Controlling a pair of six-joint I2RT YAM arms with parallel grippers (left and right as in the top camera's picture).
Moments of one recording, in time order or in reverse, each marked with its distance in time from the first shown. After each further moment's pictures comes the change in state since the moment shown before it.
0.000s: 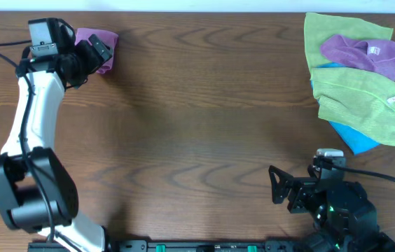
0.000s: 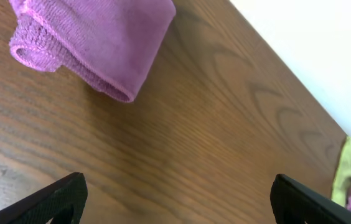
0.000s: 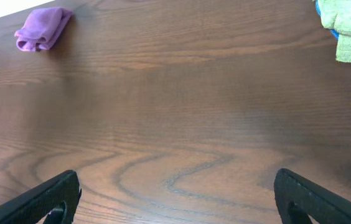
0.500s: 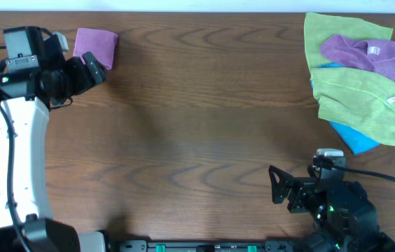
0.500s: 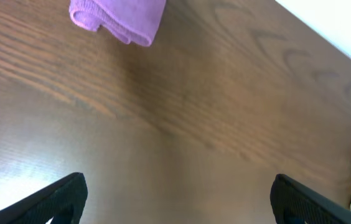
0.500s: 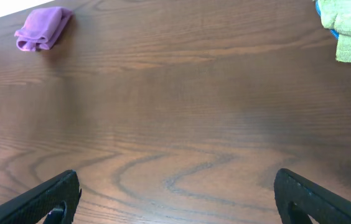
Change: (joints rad) left arm 0.013 -0.278 0.000 -0.384 -0.052 0.249; right arm 0.000 0.000 0.000 0.000 0.000 0.000
